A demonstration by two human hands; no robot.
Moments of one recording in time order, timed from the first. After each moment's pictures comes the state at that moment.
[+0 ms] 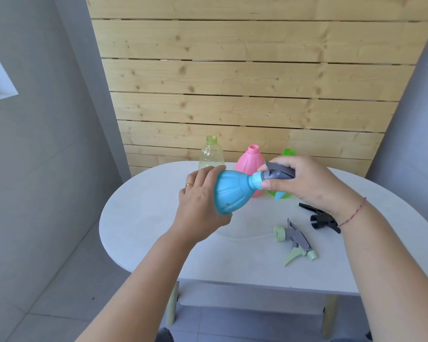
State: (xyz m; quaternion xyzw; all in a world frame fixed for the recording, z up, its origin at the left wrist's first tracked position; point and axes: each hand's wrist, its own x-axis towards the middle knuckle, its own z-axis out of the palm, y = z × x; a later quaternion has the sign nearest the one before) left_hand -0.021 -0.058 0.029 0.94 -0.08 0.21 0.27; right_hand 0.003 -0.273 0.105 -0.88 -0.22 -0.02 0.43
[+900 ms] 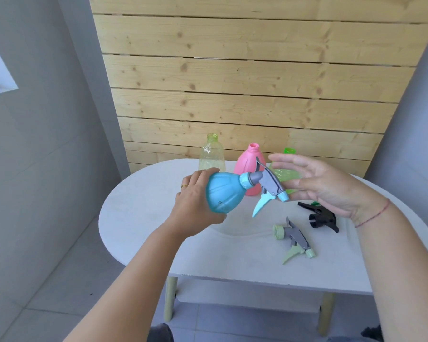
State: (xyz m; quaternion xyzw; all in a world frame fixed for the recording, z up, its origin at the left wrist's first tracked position) left_hand -0.017 -0.044 0.023 0.92 -0.07 0.14 0.35; right_hand 0.003 -0.299 0.099 -0.74 -0.19 0.18 0.62
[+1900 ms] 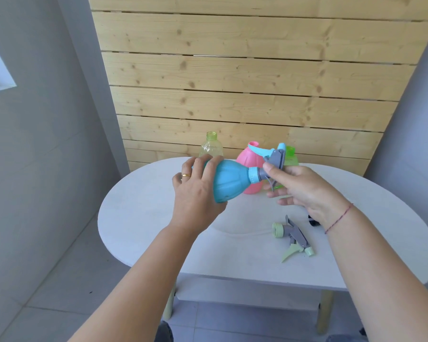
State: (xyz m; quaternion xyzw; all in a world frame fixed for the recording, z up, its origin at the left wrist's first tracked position) left_hand -0.015 -0.061 0.028 0.93 -0.05 0.33 0.15; right_hand 0.008 -0.261 0.079 -0.78 -0.02 0.08 0.62
